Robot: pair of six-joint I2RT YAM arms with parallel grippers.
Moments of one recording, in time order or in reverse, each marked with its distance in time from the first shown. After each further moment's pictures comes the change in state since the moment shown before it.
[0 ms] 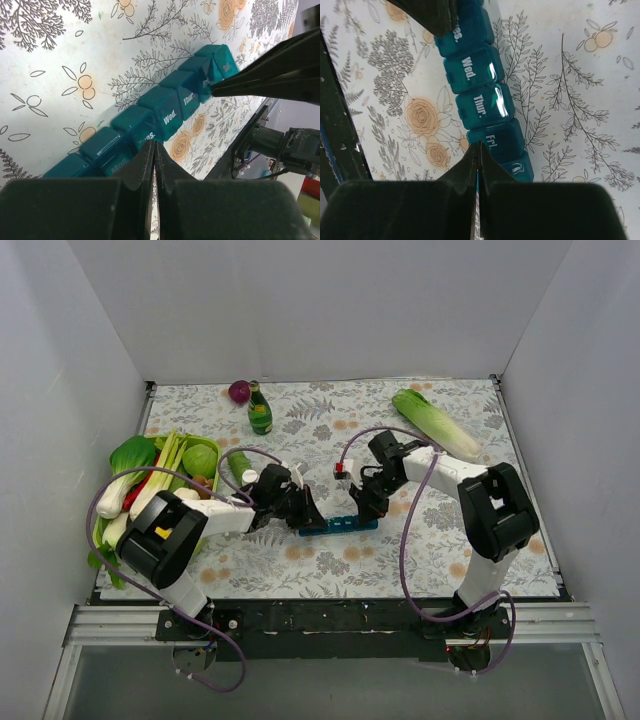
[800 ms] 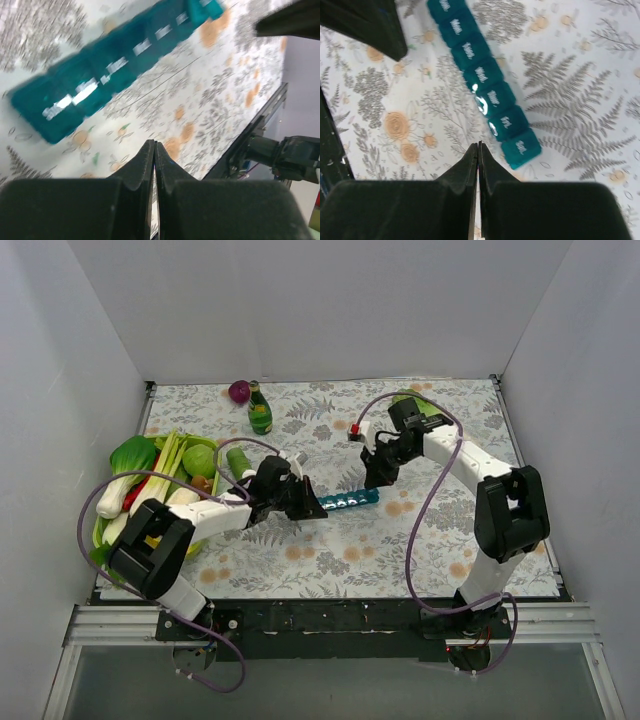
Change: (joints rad) left arm -0.003 -0.066 0.044 -0.104 -0.062 0.012; right arm -0.088 -0.016 0.186 -0.064 0.005 0.005
